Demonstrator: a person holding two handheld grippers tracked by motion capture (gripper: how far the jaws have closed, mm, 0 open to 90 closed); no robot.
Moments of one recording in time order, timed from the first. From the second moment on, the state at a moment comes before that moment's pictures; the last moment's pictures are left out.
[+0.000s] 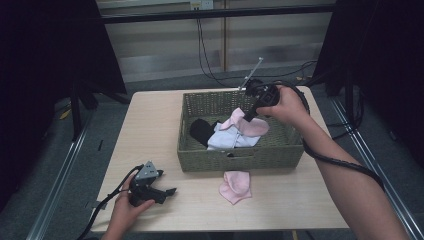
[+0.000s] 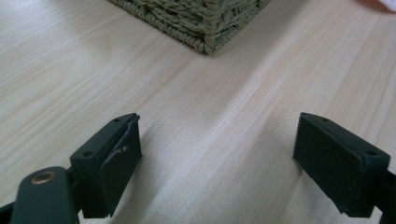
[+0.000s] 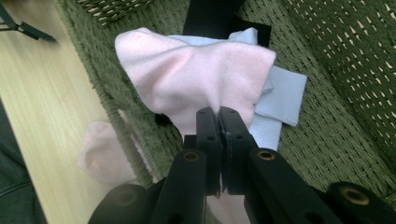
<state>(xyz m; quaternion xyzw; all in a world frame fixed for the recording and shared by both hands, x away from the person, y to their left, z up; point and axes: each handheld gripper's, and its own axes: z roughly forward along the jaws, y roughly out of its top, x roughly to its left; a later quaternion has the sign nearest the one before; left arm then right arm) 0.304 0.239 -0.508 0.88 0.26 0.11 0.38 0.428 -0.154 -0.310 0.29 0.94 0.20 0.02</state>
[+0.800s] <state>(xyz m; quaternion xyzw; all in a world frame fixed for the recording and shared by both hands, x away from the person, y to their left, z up) 0.304 0.239 -0.508 0.88 0.26 0.11 0.38 0.395 -0.156 -0.270 0.26 0.94 0.22 0.01</state>
